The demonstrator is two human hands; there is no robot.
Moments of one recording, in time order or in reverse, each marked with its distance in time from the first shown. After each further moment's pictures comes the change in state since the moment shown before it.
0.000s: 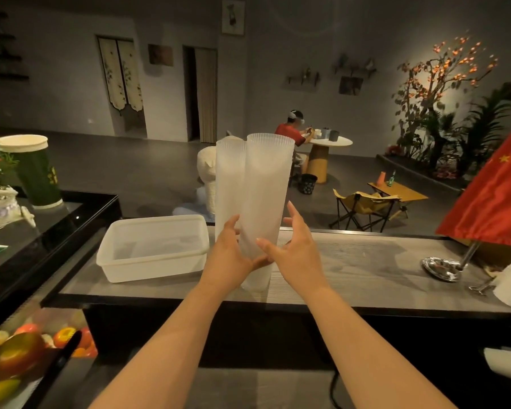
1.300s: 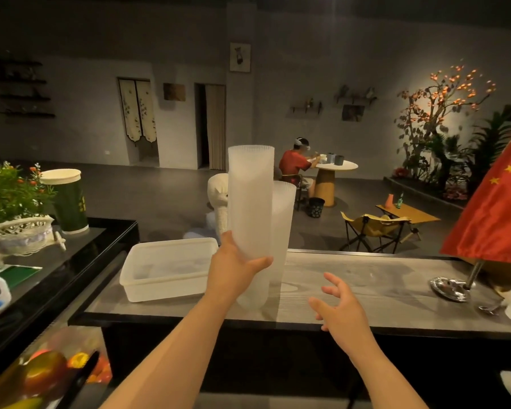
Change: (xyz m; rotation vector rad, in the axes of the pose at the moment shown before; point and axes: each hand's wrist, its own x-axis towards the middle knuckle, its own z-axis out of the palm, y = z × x) left_hand -0.004 0.020 -0.027 -0.045 0.175 -0.034; right_hand -0.063 0.051 -0.045 0.082 -0.016 0.297
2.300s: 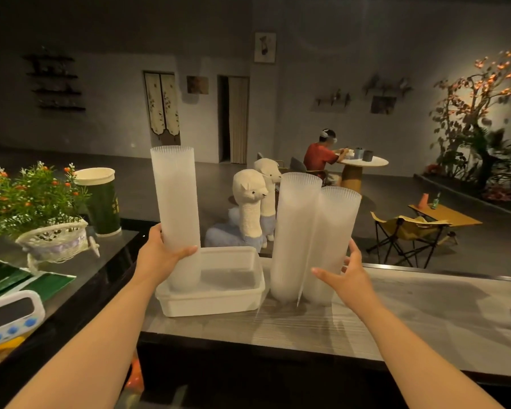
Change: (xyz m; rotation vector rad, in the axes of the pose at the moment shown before) left_hand 0.112 -0.135 -0.162 0.074 0.179 -0.208; right_hand 0.121 -0.047 0.085 0.099 -0.076 -0.069
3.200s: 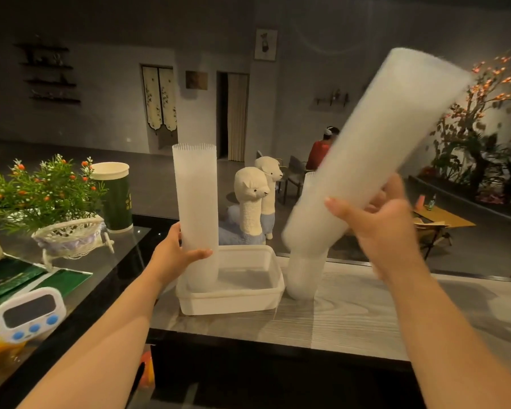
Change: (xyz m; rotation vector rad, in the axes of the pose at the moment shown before) left_hand 0.018 -0.020 -0.017 -0.041 -0.217 0.028; right_hand -0.075 -0.174 0.011 0.309 0.083 -0.399
